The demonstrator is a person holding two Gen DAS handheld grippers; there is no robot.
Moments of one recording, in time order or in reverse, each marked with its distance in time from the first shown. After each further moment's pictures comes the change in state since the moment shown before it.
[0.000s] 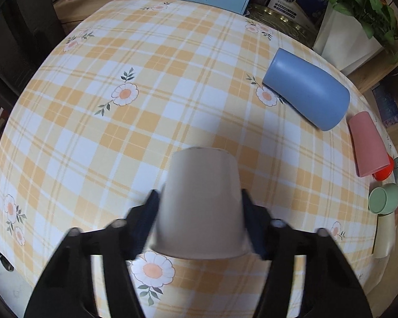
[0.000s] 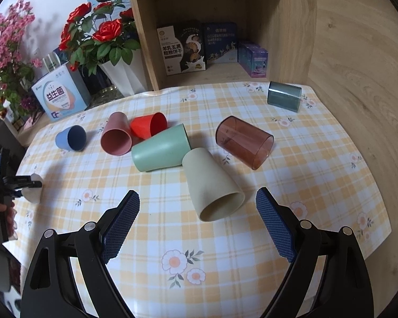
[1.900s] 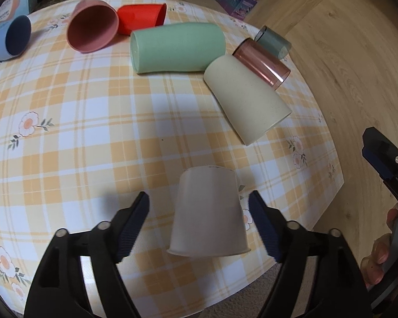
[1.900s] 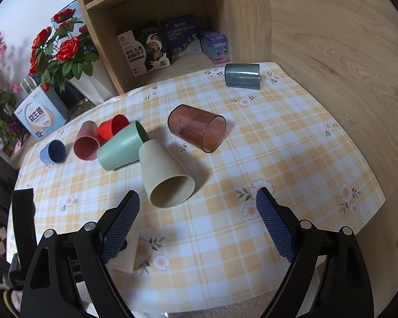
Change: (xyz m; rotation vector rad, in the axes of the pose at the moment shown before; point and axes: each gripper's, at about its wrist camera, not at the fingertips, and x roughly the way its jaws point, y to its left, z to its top) left arm -0.013 -0.300 -0.197 0.466 0.079 -0.429; right arm -0.014 -0.069 -0.017 0.147 0.010 -0.045
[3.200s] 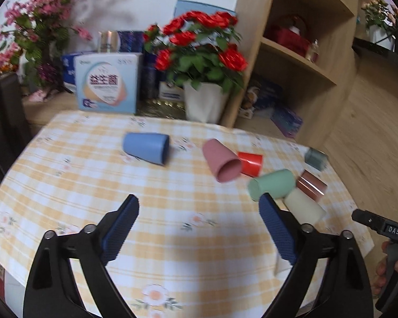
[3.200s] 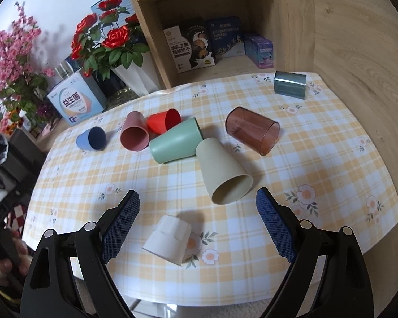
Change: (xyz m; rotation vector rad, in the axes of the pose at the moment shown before) left arm -0.204 0.090 -0.026 -0.055 -0.612 0.306; right arm -0.012 0.056 -0.002 -0.098 0.033 0.166
